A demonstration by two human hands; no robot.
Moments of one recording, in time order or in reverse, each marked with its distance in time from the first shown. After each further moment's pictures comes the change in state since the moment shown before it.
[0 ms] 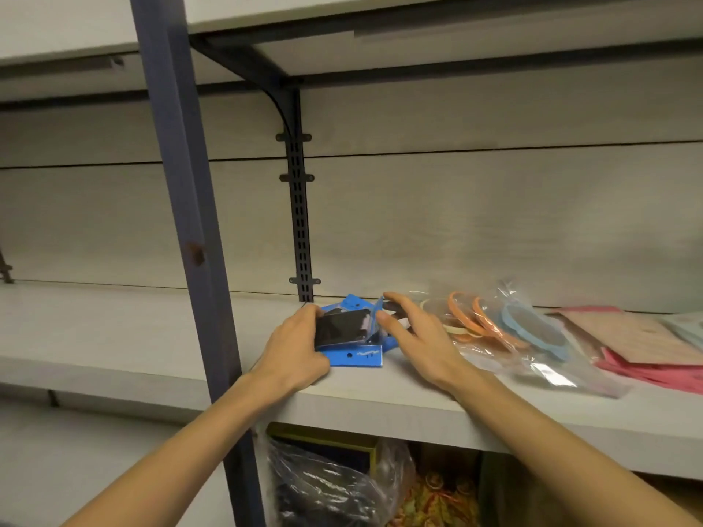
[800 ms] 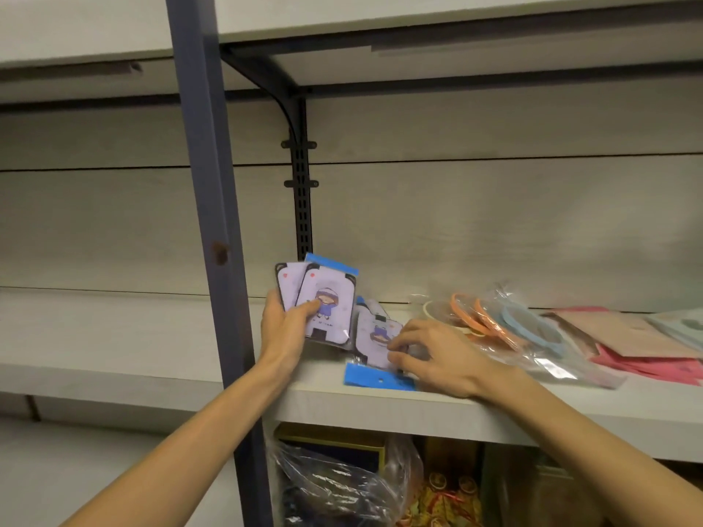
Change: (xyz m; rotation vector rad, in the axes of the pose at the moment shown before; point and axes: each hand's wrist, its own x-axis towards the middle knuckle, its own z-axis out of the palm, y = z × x) left_hand 0.007 0.000 -0.018 -1.085 0.370 -0.264; right_hand -0.016 -0.005 -0.021 -0.492 -0.228 -0.171
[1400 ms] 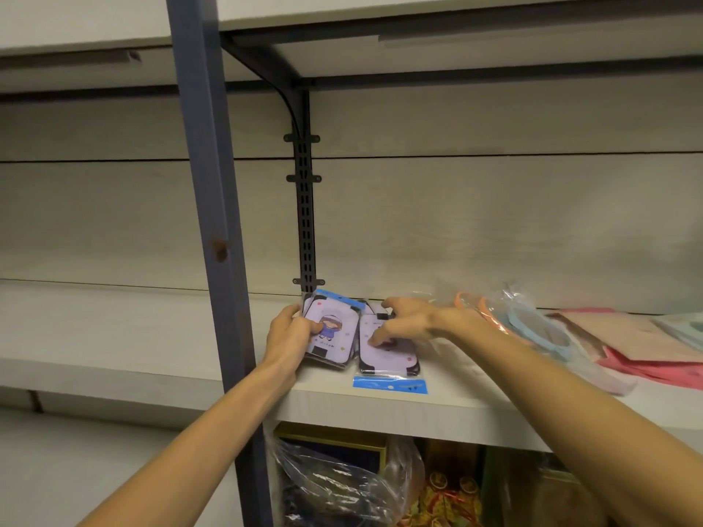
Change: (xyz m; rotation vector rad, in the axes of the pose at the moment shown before) left_hand 0.004 -0.012 -0.001 0.108 -0.075 -0.273; right_hand 0.086 -0.011 -0.010 0.152 -0.327 0.391
